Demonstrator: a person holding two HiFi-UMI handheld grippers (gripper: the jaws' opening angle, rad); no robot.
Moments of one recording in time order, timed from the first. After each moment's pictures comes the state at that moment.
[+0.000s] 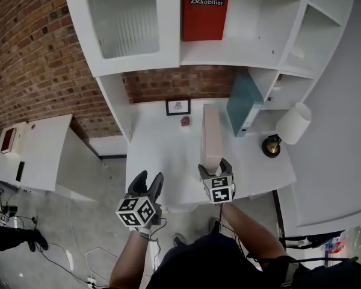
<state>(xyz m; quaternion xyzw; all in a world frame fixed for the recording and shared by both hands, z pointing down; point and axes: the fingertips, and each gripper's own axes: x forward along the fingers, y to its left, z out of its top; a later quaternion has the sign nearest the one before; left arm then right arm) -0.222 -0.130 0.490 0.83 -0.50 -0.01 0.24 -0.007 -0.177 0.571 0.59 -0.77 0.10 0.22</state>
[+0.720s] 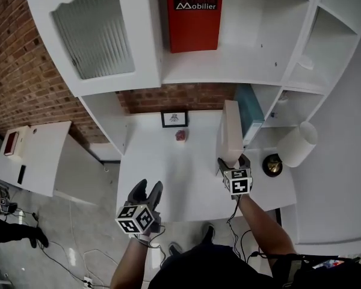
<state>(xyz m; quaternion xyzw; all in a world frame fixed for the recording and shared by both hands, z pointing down) -0.159 -0.187 0.502 0.81 -0.53 0.01 0.26 0.145 -0.289 0.576 0.60 -0.76 0.11 0.23</state>
